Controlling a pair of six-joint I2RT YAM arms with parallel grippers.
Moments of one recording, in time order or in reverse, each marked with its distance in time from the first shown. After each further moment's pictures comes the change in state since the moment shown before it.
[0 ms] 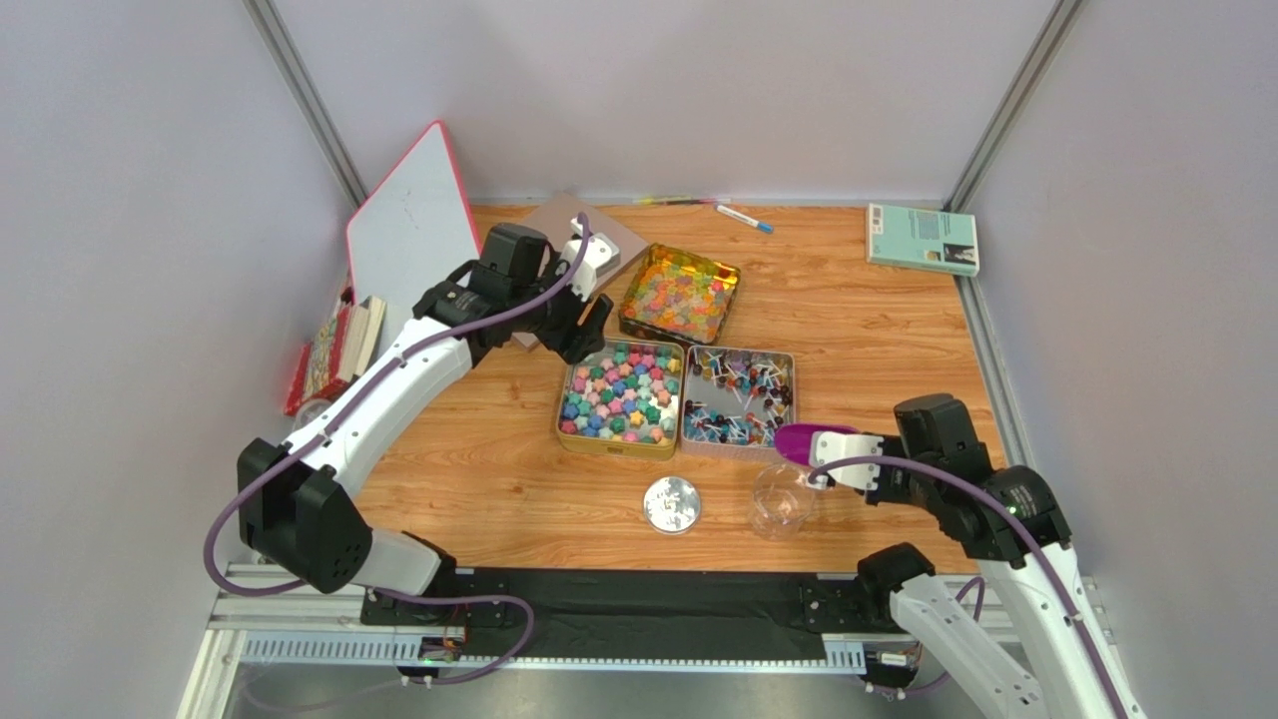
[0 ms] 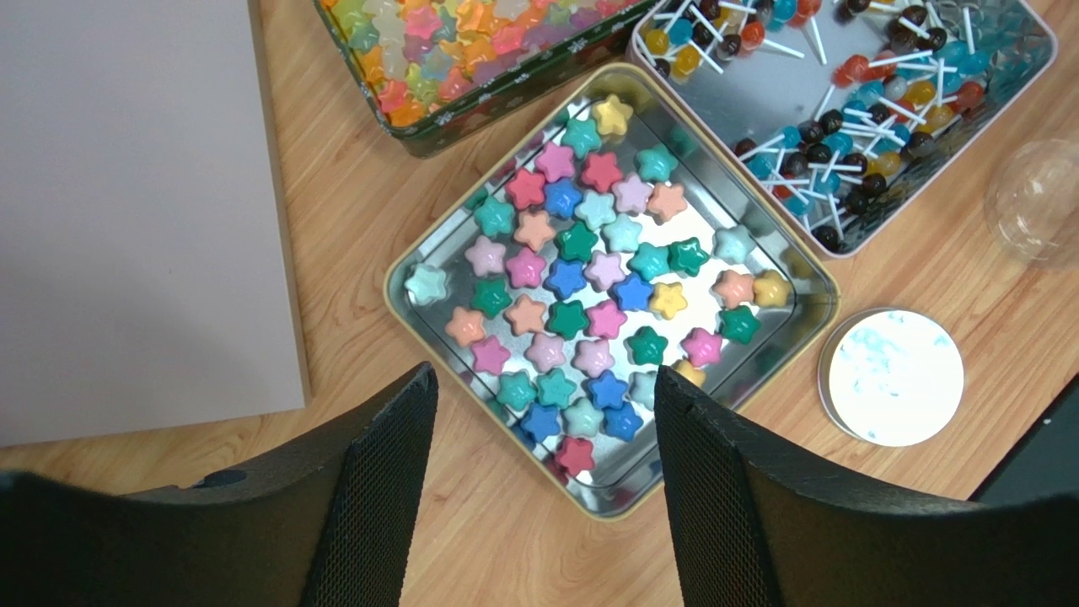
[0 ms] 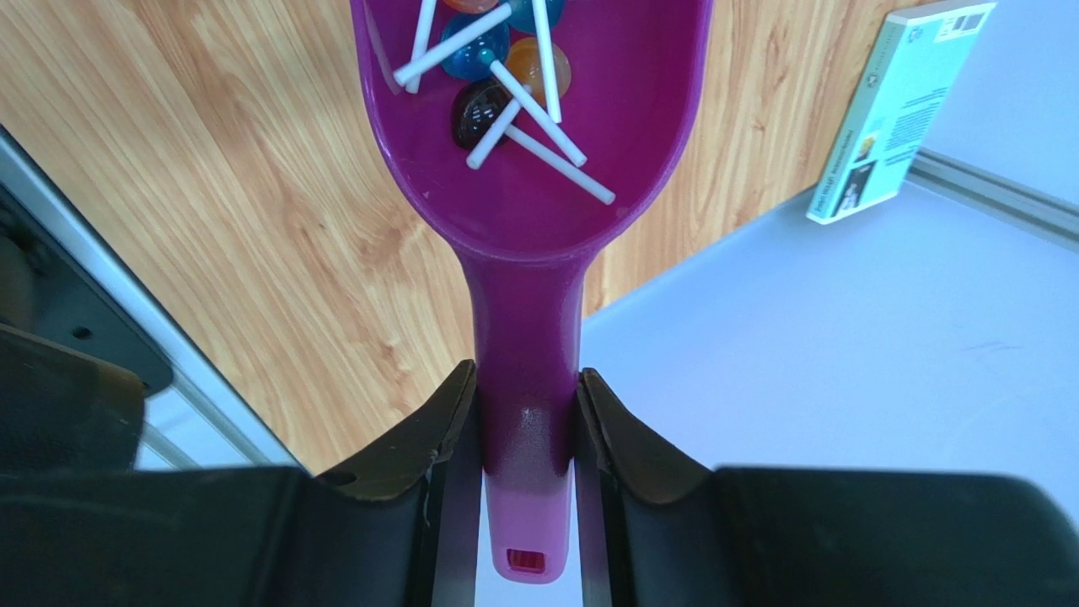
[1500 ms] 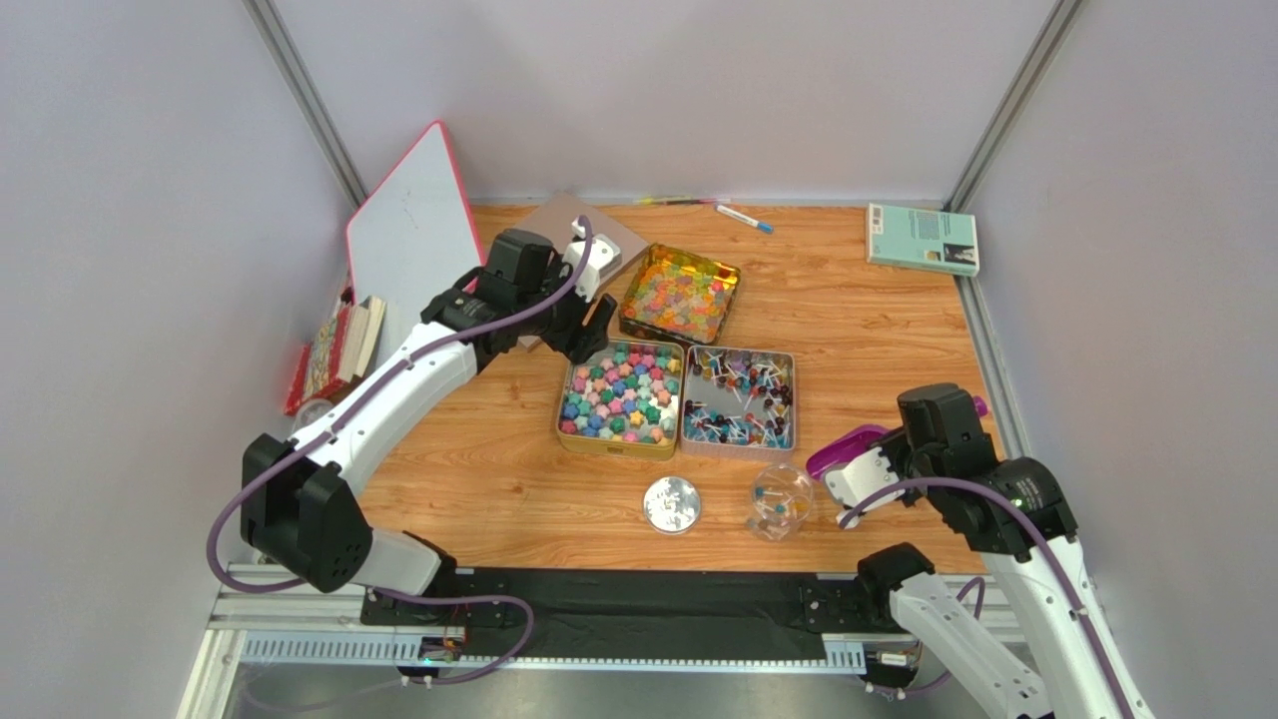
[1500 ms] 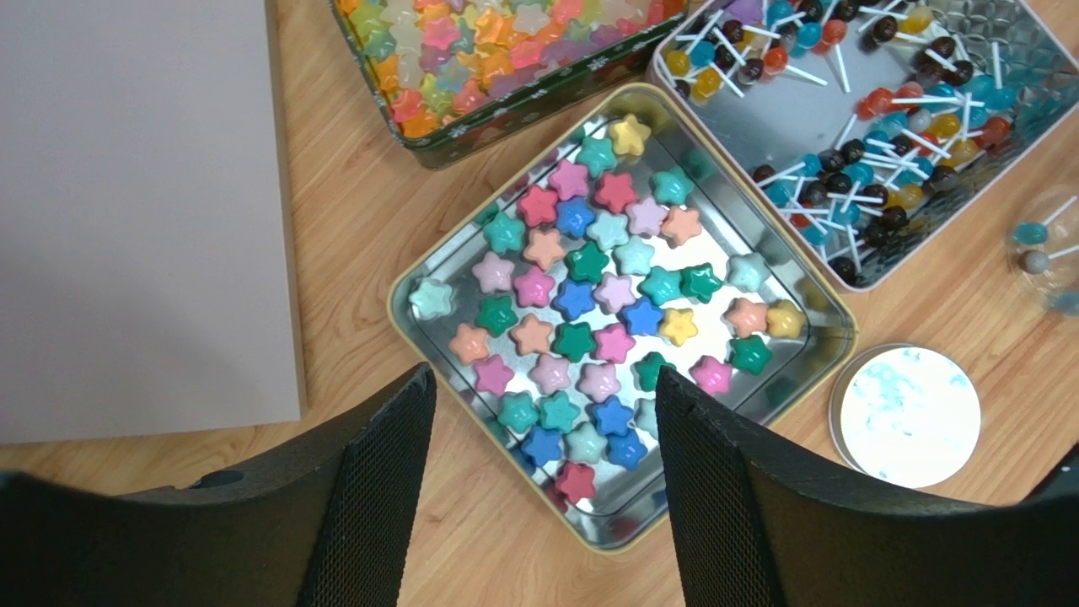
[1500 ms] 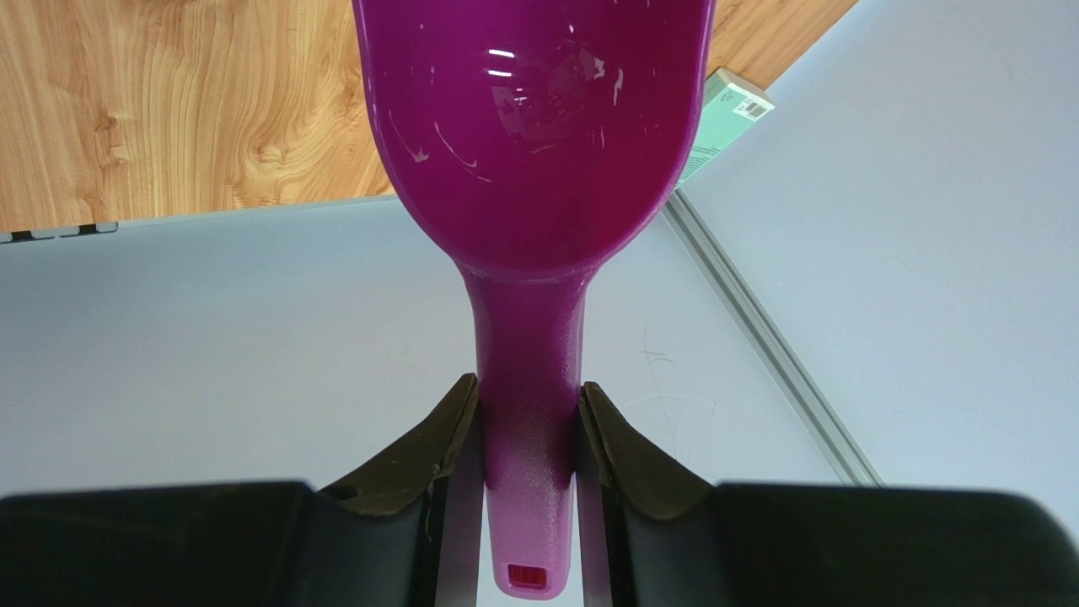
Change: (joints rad) left arm -0.016 0.003 -0.048 0.090 -0.049 -0.047; right arm -0.001 0.040 0.061 0.003 0.182 -0.667
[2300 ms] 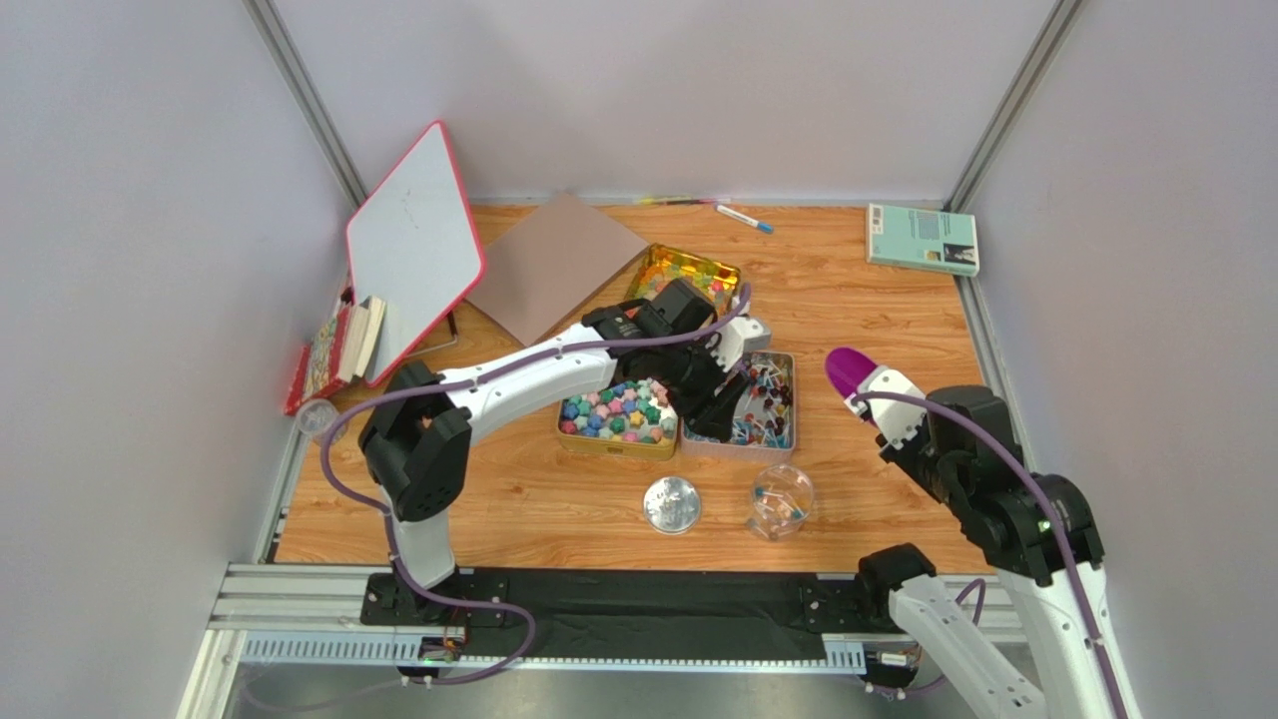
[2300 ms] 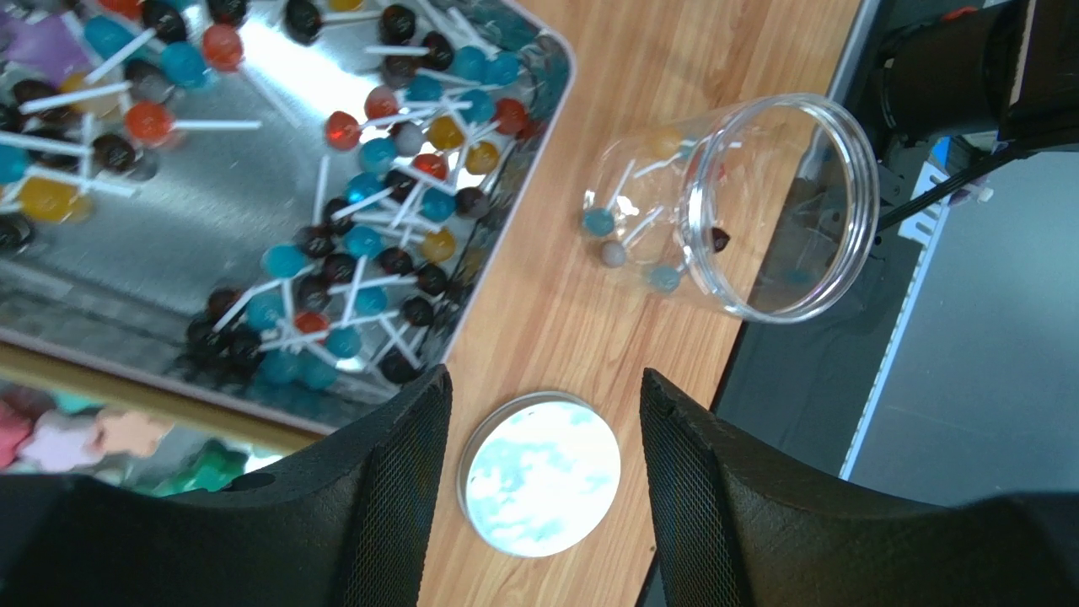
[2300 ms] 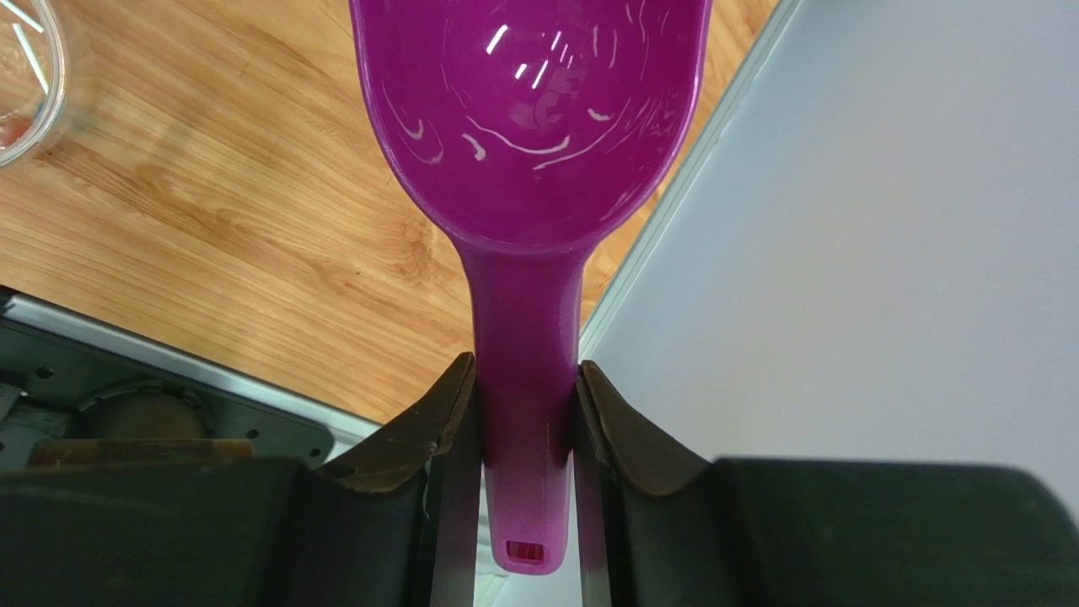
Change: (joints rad) left arm -0.393 0.398 0.236 -0.042 0.237 -0.203; right arm -0.060 -0.018 0.085 0.005 -0.069 1.177
